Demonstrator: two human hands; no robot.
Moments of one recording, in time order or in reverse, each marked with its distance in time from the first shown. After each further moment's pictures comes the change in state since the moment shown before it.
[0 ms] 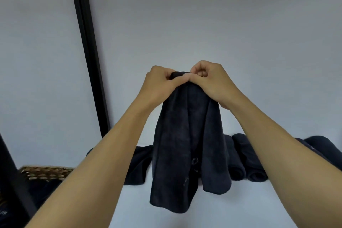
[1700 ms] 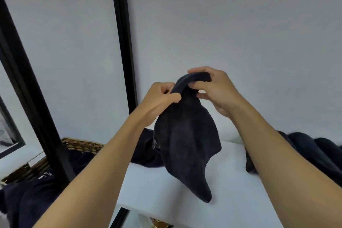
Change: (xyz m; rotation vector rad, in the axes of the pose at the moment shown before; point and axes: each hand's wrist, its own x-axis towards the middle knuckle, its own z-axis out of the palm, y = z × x) left_hand -0.053 -0.077 -0.052 -0.097 -0.038 -0.217; right_hand -0.005 0.013 0.091 0.381 -0.203 0.215
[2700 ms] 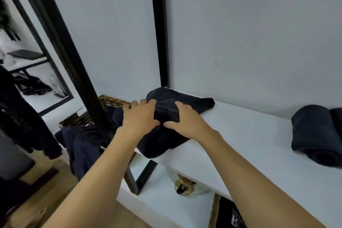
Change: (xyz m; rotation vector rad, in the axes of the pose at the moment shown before) left_hand -0.094 -0.138 -0.054 1.324 -0.005 -0.502; right_hand -0.045 0.152 0.155 -0.706 -0.471 0.174
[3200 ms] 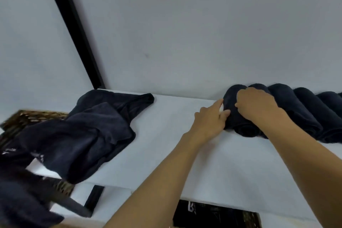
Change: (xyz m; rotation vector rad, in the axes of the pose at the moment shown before) left_hand -0.011 0.312 0.035 -0.853 -0.266 0.612; right_hand -0.111 0.177 -0.184 -0.735 0.102 0.705
